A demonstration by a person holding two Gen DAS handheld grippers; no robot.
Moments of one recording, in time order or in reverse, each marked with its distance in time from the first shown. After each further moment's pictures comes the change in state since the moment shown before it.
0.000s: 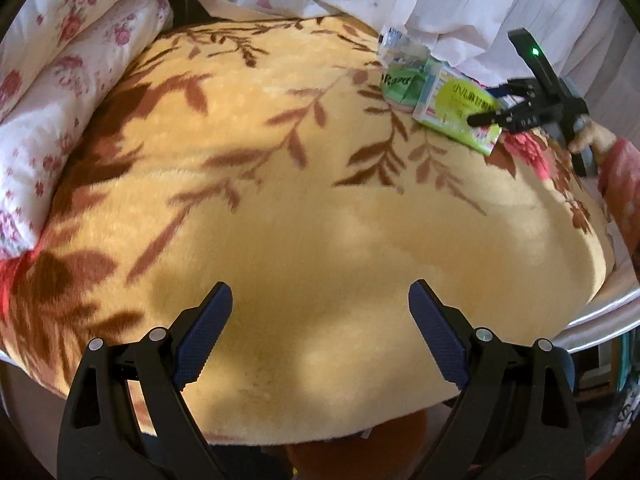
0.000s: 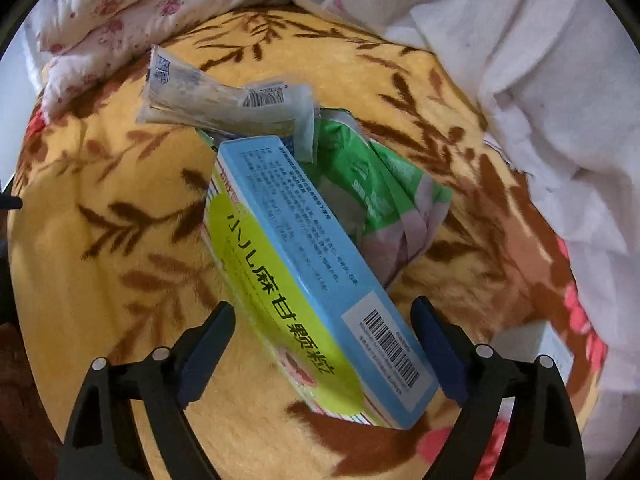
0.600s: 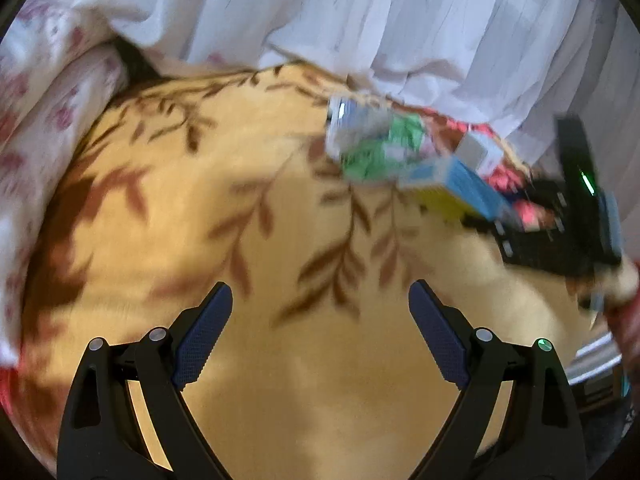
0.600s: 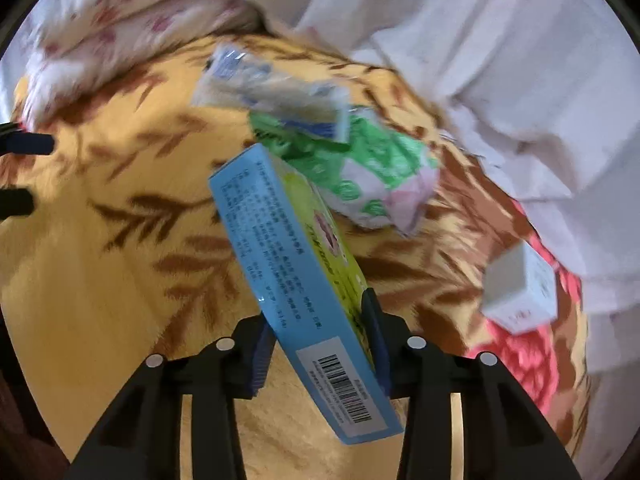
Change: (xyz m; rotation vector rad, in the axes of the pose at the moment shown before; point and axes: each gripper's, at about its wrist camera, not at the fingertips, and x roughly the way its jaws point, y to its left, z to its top) left arm 0.026 -0.035 0.088 0.072 -0.138 -0.065; right arm -0.036 0.065 -0.048 0.144 -0.119 -0.202
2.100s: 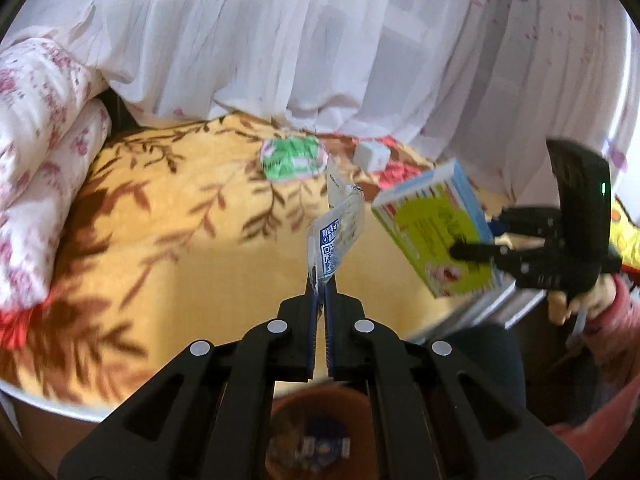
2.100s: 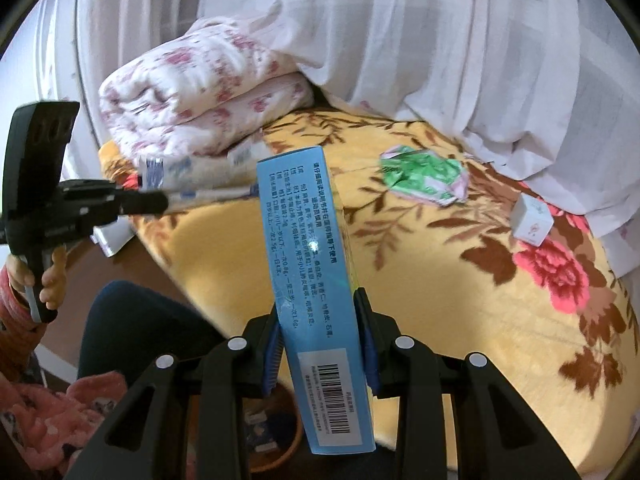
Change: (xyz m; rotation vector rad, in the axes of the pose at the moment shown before) left arm -0.160 -0.030 -0.129 0.152 -0.157 -0.185; right arm -0.188 0.119 -0.108 0.148 -0.221 0.198
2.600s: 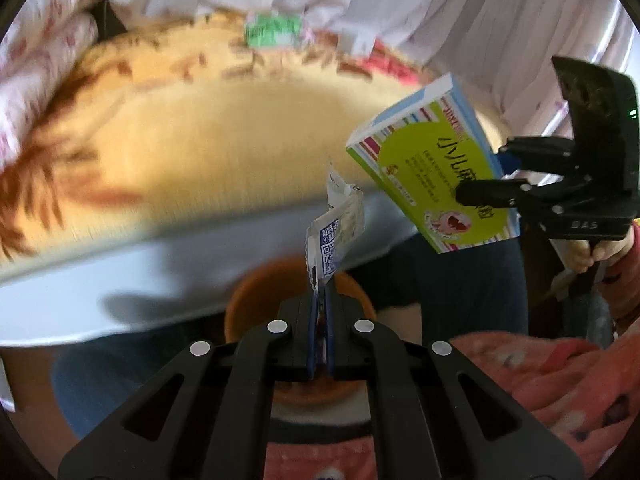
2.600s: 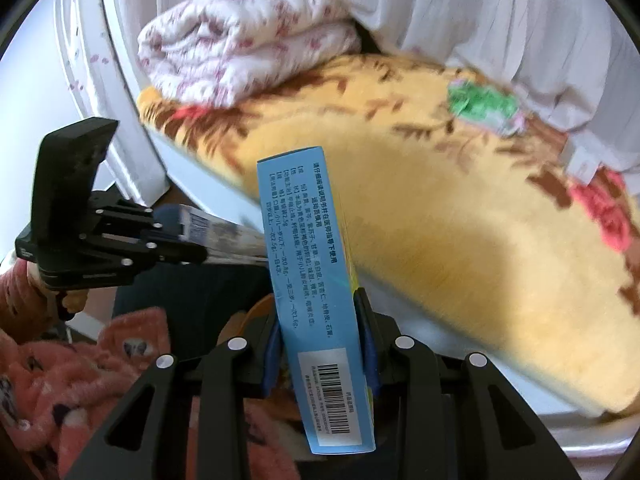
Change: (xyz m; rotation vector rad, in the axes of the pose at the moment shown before) left arm 0.023 -0.009 -0.127 -0.027 0.306 -0.059; right arm 0.013 0.073 -0.082 -0.009 0.162 0.116
